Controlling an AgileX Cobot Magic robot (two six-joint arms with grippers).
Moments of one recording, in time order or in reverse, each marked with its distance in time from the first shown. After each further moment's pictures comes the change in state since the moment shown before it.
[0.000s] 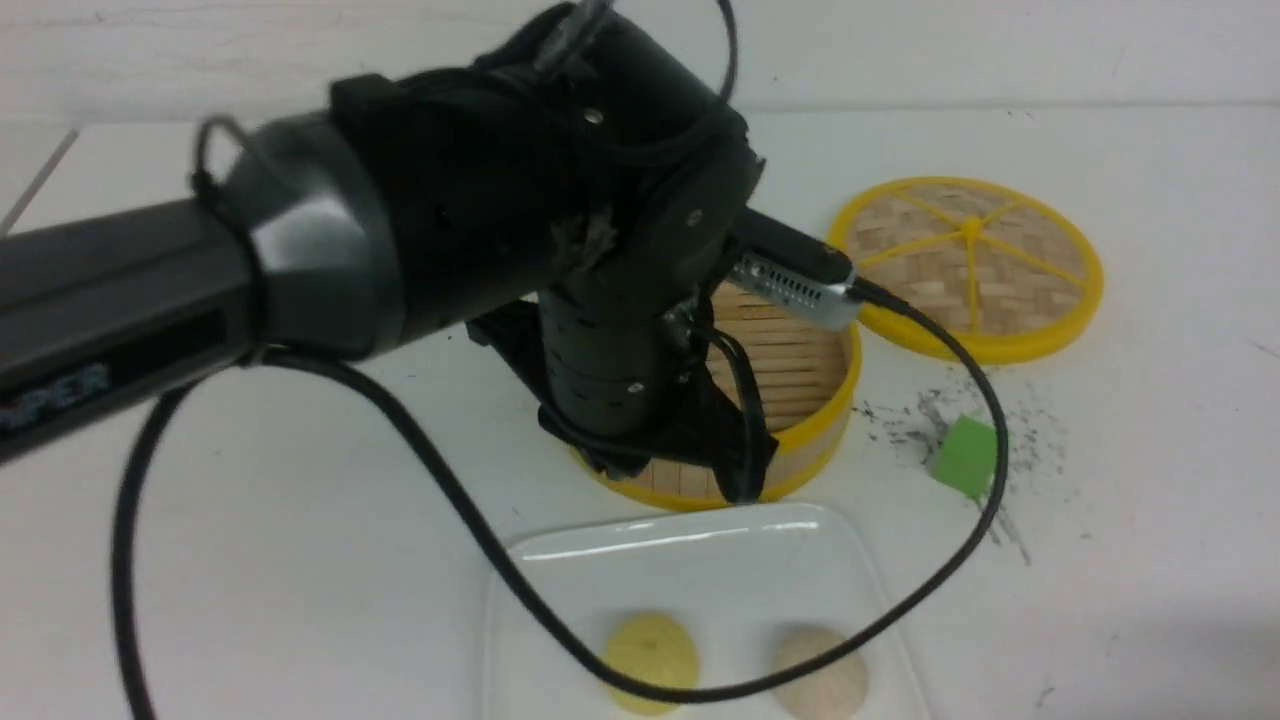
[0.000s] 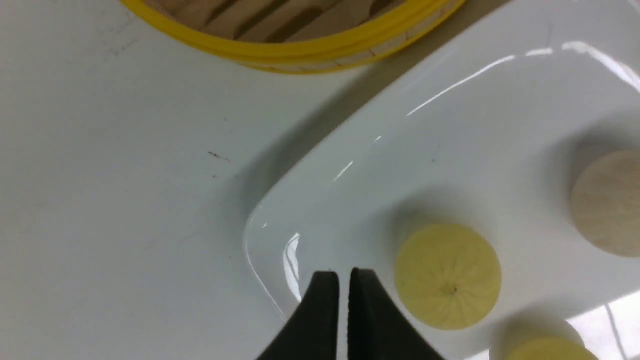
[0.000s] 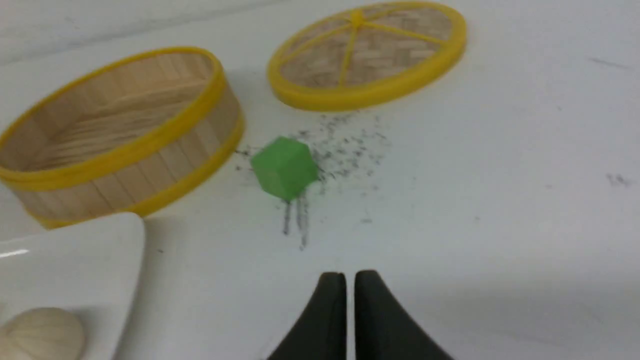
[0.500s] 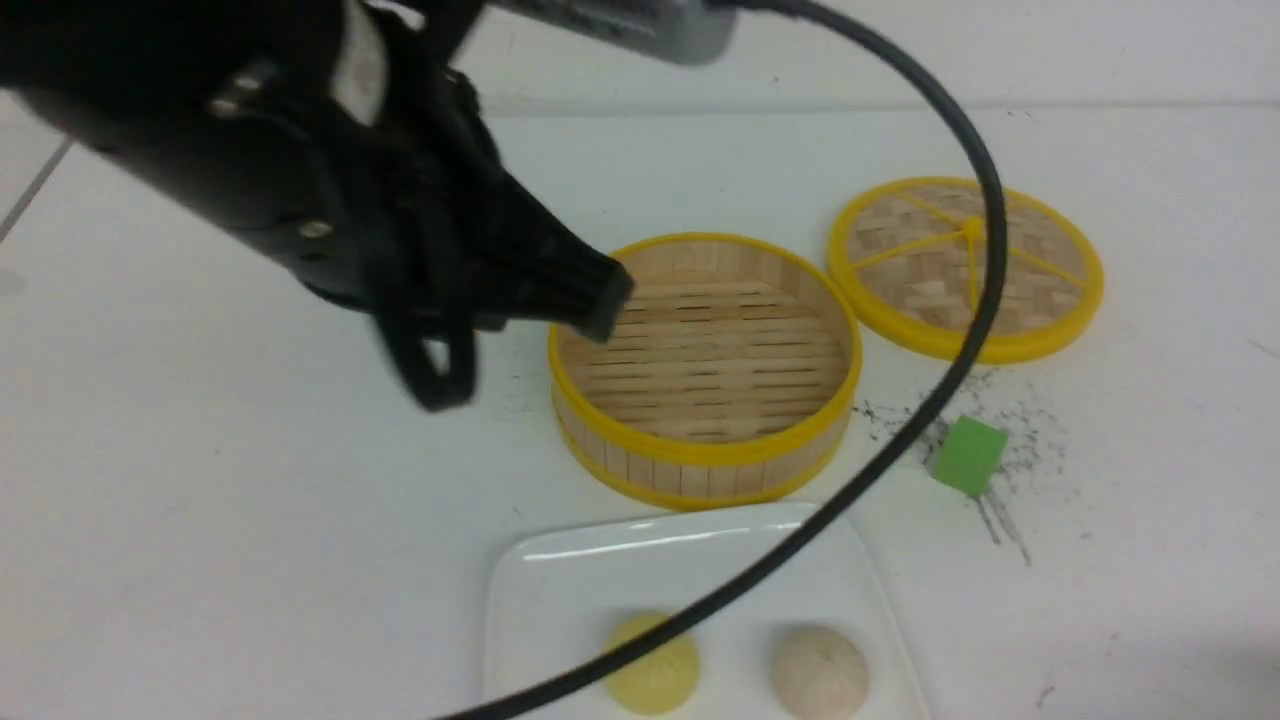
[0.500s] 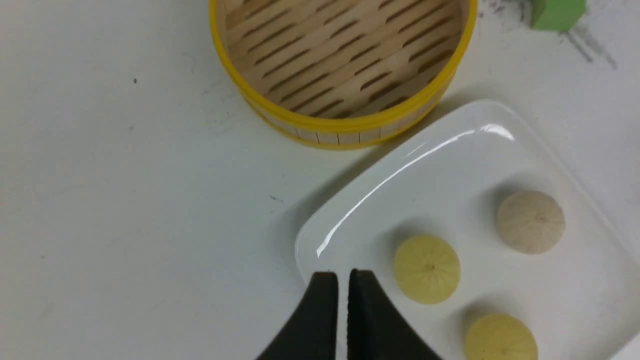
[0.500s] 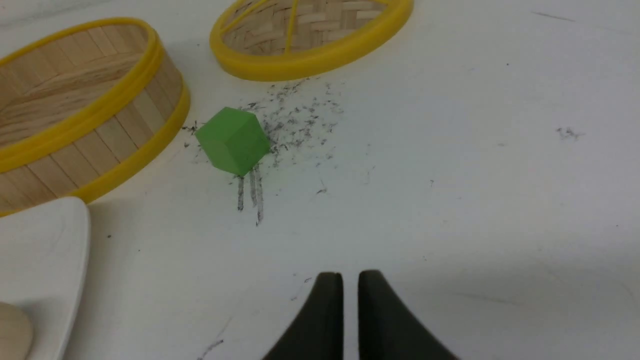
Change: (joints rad) right arm -0.052 0.000 0.014 0.003 0.031 0.000; left arm 0.000 -0.408 -0.002 0.016 0.049 0.010
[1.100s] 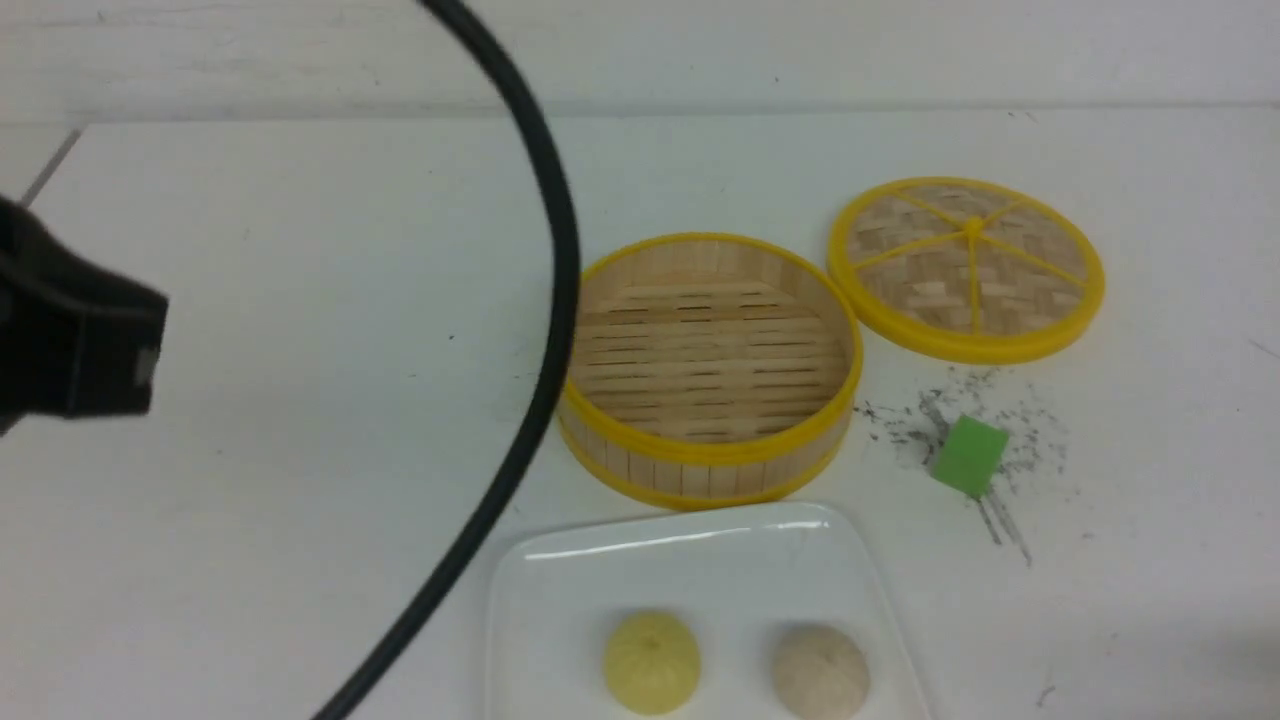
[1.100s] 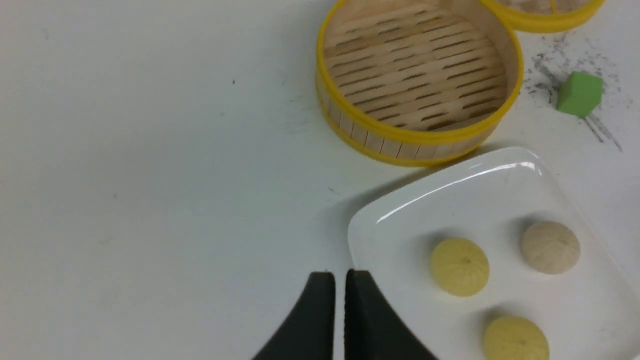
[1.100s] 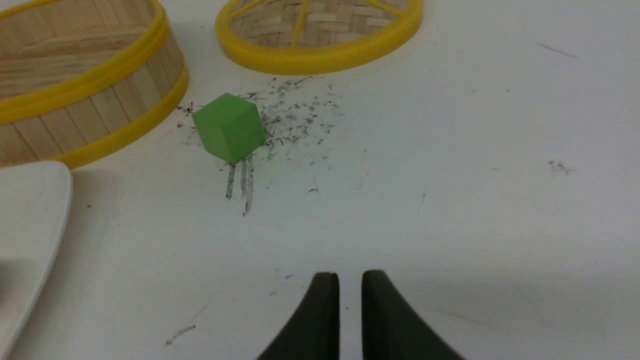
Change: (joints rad) right arm 0.000 0.000 0.000 -0.004 -0.004 -0.175; left arm 0.000 -0.392 0.268 0.096 0.000 -0.228
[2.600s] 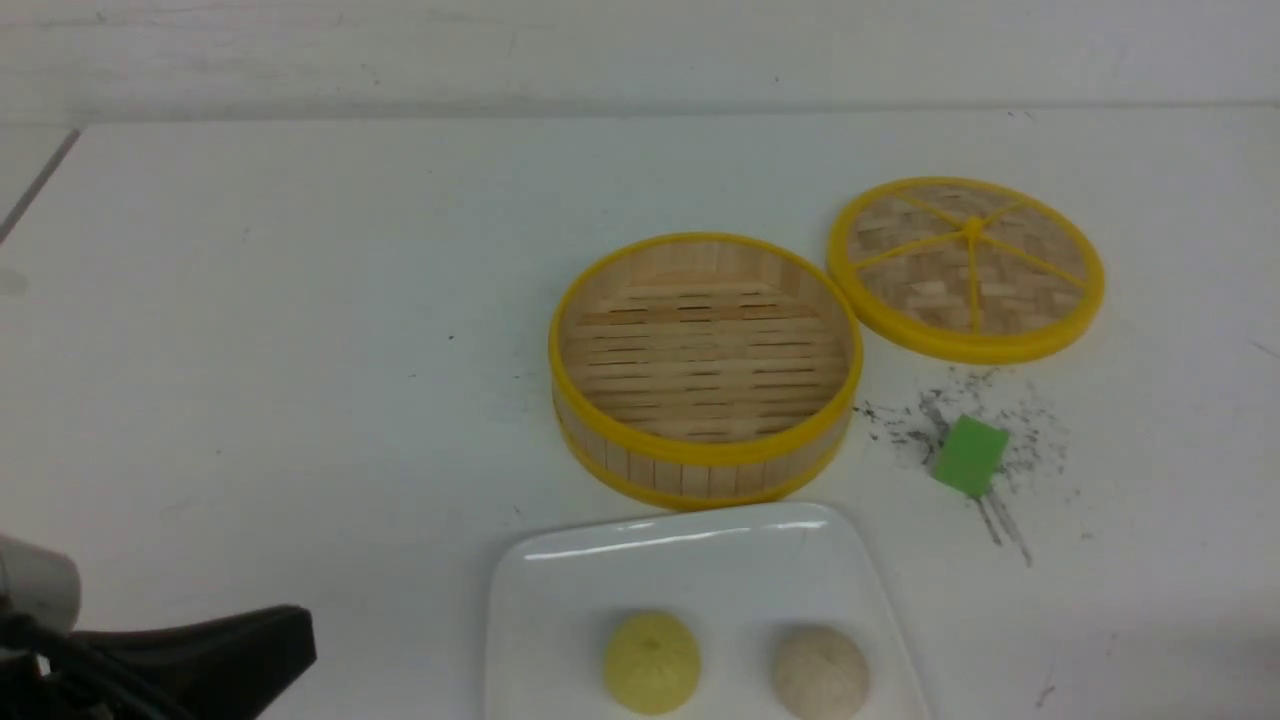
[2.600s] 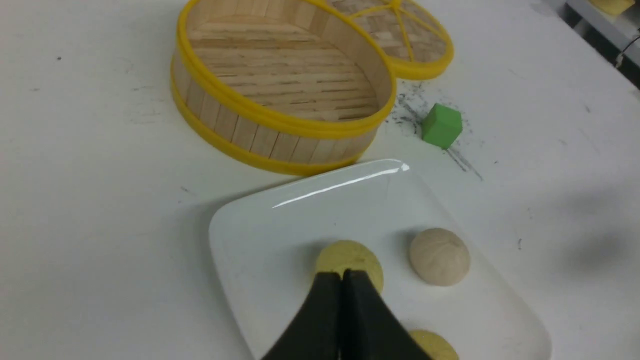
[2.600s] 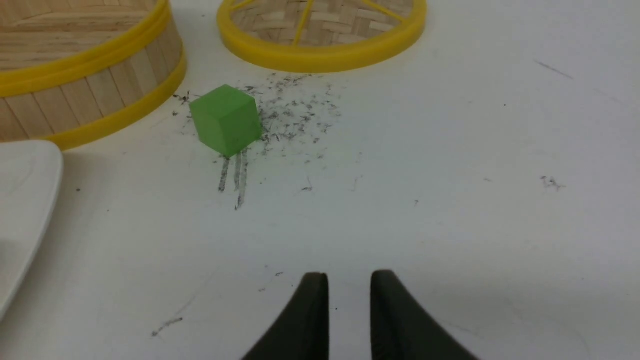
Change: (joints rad) right arm 0.000 0.000 0.000 -0.007 0.000 -0.034; left arm 0.000 -0.472 0.820 -0.053 -0.731 -0.183
